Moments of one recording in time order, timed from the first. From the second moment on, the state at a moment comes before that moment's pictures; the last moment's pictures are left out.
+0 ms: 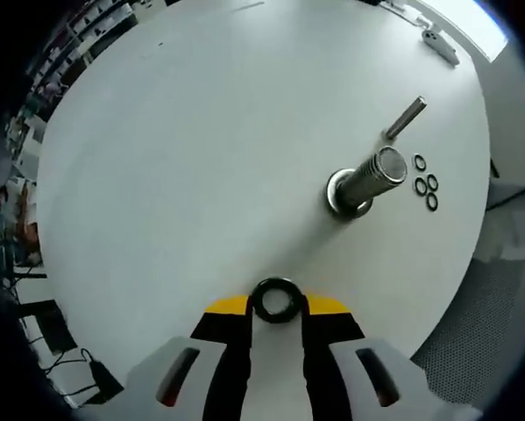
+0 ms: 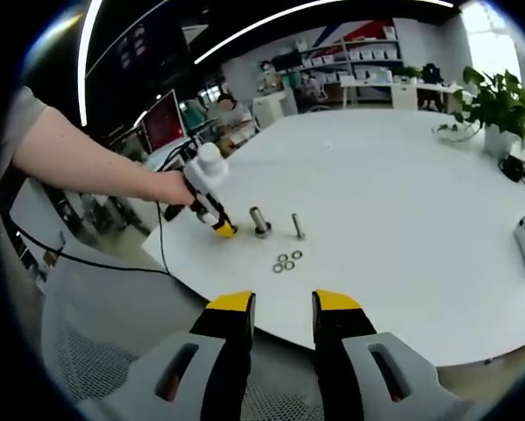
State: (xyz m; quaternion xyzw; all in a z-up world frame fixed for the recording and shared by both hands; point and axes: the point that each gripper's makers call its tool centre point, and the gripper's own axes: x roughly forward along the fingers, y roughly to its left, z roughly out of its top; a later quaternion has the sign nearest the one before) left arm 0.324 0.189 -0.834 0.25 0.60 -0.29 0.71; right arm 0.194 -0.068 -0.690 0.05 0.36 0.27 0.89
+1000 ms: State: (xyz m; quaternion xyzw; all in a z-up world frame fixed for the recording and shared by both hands) left arm 0.350 0.117 -0.757 0.27 0.50 -0.38 0.73; right arm 0.193 -0.064 -0.689 0.05 0.35 0.28 0.89
